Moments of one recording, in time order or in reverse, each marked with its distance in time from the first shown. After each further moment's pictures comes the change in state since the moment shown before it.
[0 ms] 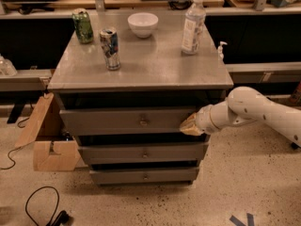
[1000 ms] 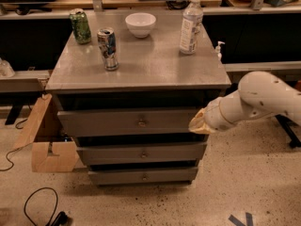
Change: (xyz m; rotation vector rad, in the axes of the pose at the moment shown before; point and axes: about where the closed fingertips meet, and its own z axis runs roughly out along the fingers) arm -0.028 0.027 -0.075 -0.001 0.123 -0.169
